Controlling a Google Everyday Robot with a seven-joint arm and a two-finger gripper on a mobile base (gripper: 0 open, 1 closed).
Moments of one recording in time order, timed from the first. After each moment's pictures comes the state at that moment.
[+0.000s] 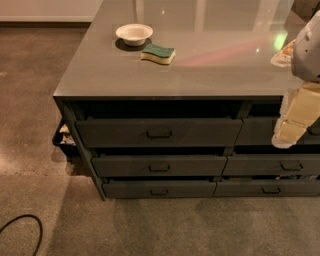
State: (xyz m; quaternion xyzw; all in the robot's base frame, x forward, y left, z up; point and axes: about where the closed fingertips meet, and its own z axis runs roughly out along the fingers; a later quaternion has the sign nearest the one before) arm 0.438 -0.217 0.976 -0.60 0.78 -0.03 0.16
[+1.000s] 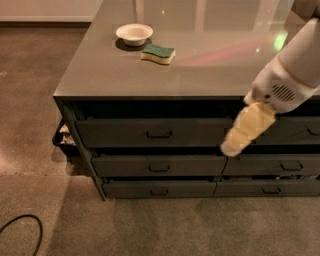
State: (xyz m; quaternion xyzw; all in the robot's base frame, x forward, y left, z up) arm 0.453 -0.176 0.903 -0.48 0.85 0.12 0.15
